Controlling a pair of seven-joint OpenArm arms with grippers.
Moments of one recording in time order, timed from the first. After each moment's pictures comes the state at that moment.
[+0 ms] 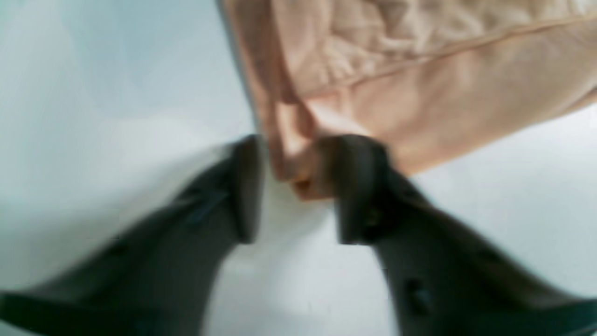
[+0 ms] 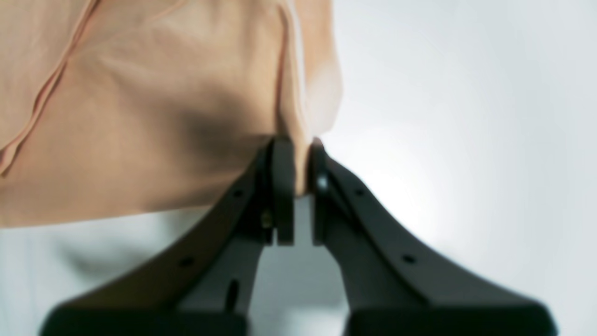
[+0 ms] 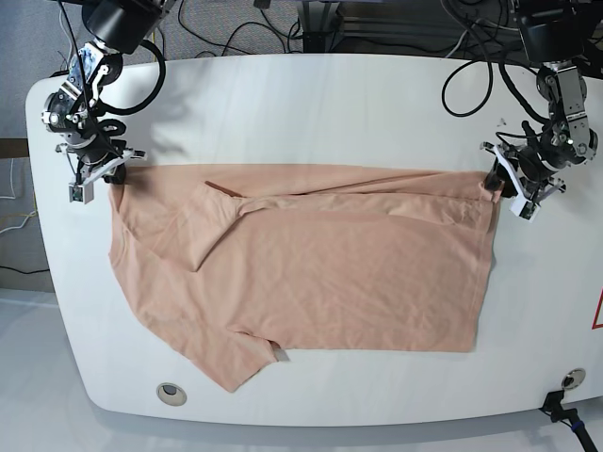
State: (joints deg) left arm 2.8 -23.6 -18.6 75.2 -12.5 -42.5 37.1; right arm -1.9 9.2 39.7 79.3 10.2 34.1 -43.5
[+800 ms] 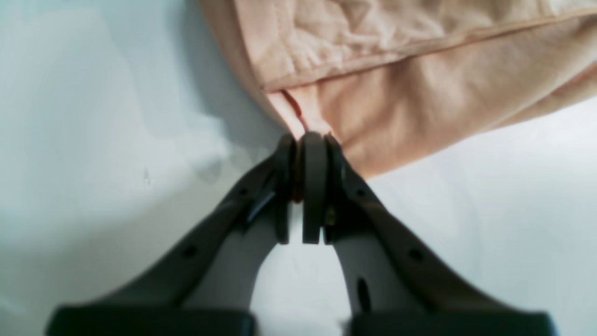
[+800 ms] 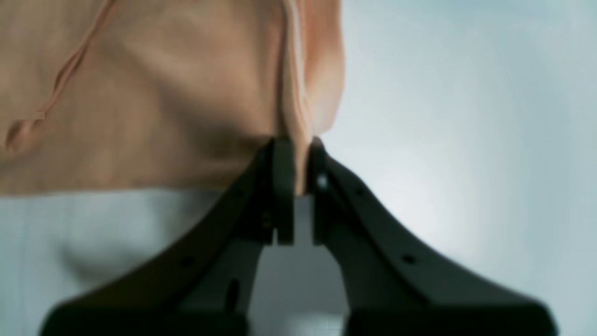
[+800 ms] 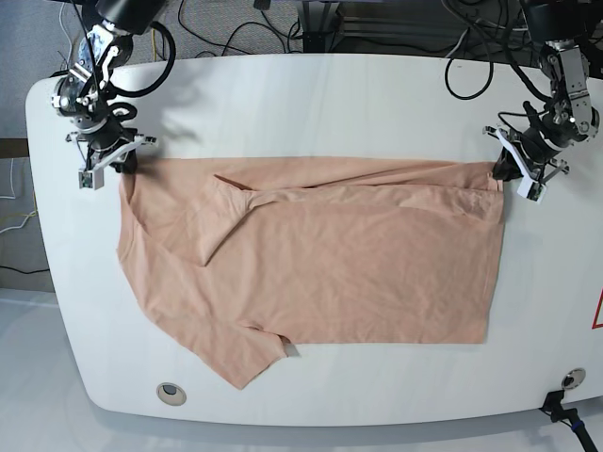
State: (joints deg) left arm 11.1 -24.4 -19.3 78.3 -15.1 -41.4 32.4; right arm -7.6 7.2 37.8 82.8 12.3 33.9 -40.6
